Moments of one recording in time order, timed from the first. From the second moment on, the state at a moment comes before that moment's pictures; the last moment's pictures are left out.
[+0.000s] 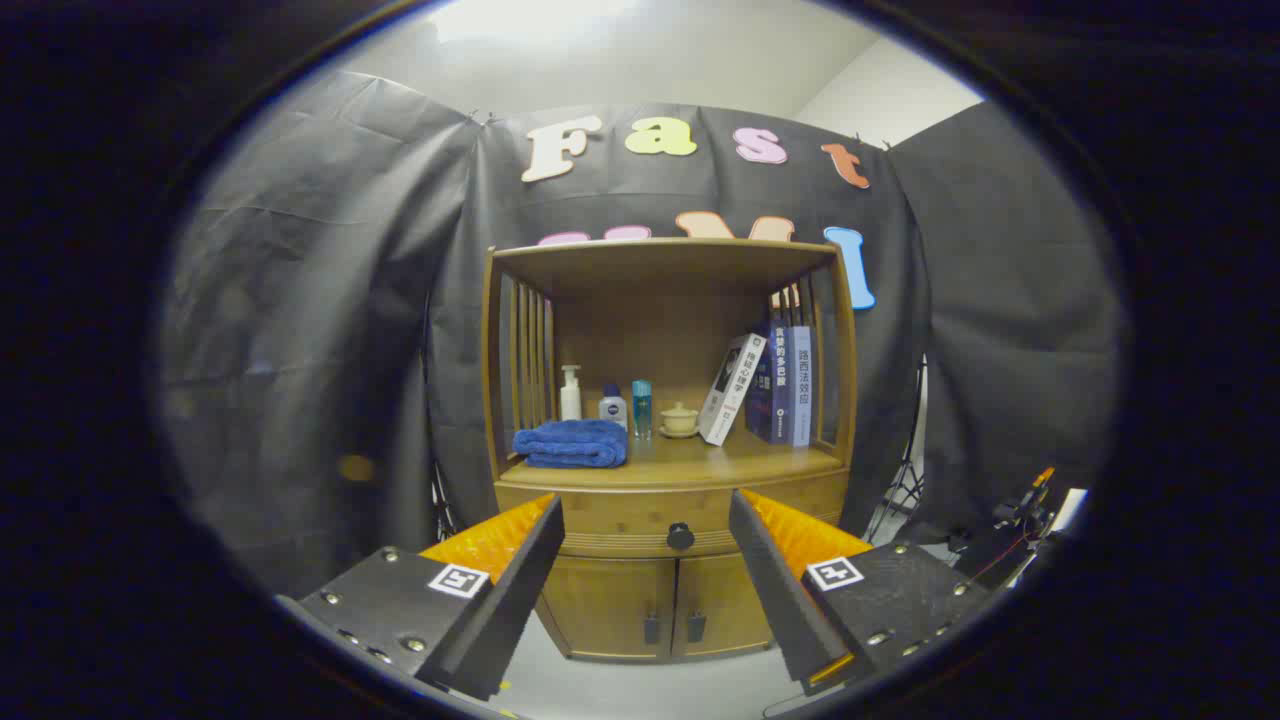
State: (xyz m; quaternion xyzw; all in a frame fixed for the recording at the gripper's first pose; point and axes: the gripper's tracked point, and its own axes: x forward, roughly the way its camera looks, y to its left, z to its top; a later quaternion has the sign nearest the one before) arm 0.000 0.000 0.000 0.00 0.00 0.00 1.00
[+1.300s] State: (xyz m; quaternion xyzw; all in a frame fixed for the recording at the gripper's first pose) arm 0.105 -0.028 -0.089 -0.01 0.03 -0.02 1.00
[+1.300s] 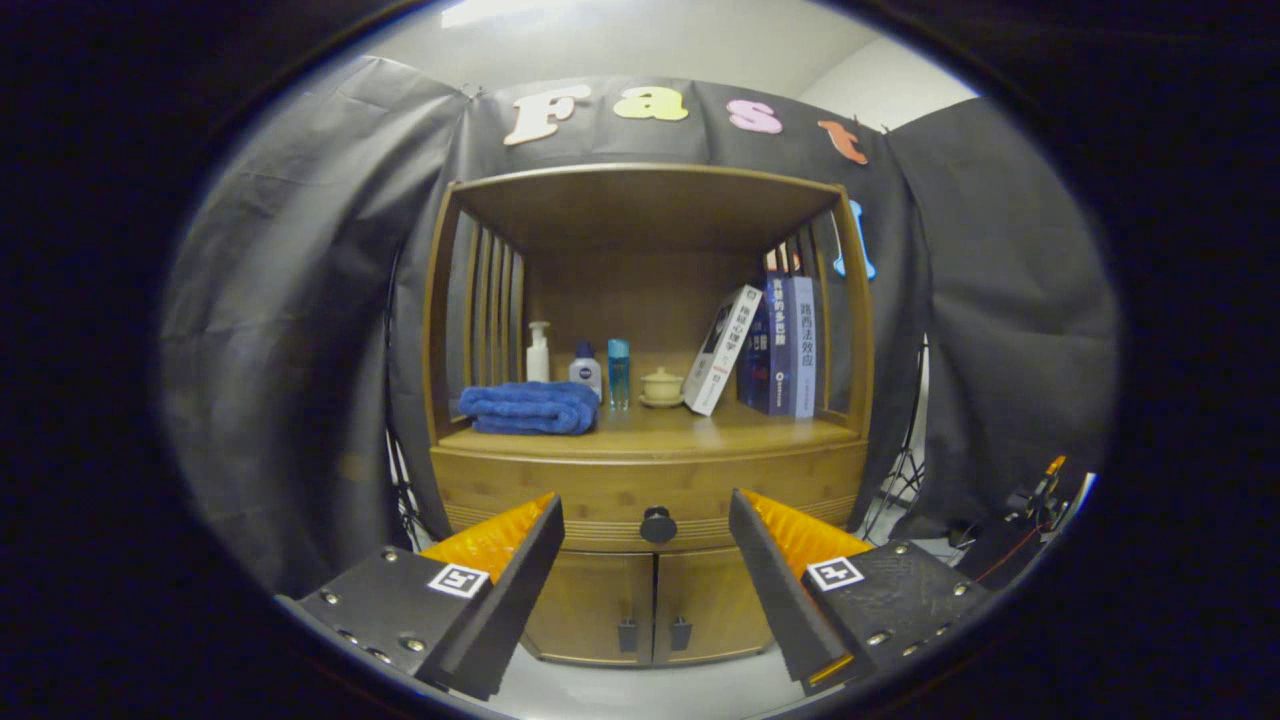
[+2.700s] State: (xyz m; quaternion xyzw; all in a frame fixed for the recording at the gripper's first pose) arm 0.272 -0.044 -0.199 0.05 0.06 -0.02 1.00
